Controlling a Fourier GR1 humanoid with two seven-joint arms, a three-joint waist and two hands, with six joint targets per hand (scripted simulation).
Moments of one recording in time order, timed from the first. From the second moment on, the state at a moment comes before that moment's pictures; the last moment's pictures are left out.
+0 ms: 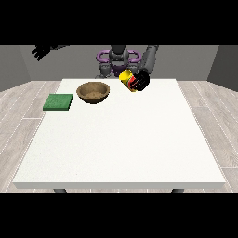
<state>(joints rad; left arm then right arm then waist) -0.51 0.06 -0.11 -0.69 -0.48 0.55 -0.34 -0.15 -0.37 -0.39 -1.38 -0.39 0.29 0.07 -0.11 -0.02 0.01</state>
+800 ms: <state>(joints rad) -0.87 0.01 -0.47 -0.54 -1.06 0.50 0.38 -0.22 -0.42 -0.42 -1.19 -0.42 0.38 0.04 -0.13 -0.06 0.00</state>
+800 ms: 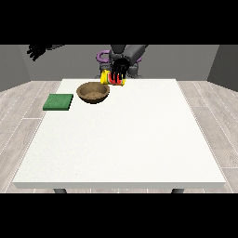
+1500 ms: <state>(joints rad) -0.99 0.00 -0.74 -0.61 -1.30 0.12 0.61 -0.27 -0.37 -0.37 -1.11 -0.36 0.37 -0.02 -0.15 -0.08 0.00</state>
